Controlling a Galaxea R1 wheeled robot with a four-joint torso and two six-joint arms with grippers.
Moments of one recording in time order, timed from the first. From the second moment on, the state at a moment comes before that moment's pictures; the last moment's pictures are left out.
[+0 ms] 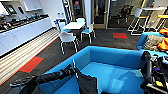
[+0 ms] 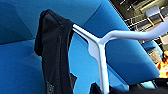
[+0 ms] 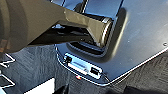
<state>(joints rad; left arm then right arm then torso) 0.41 2.68 -2.03 0.46 0.13 -1.18 -1.60 2.89 -2.46 -0.21 0.11 0.08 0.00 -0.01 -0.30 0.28</state>
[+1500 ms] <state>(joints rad) 0.57 2.46 -1.93 0.49 0.00 -1.16 -1.59 2.89 -2.46 -0.21 0.11 0.08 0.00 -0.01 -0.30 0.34</state>
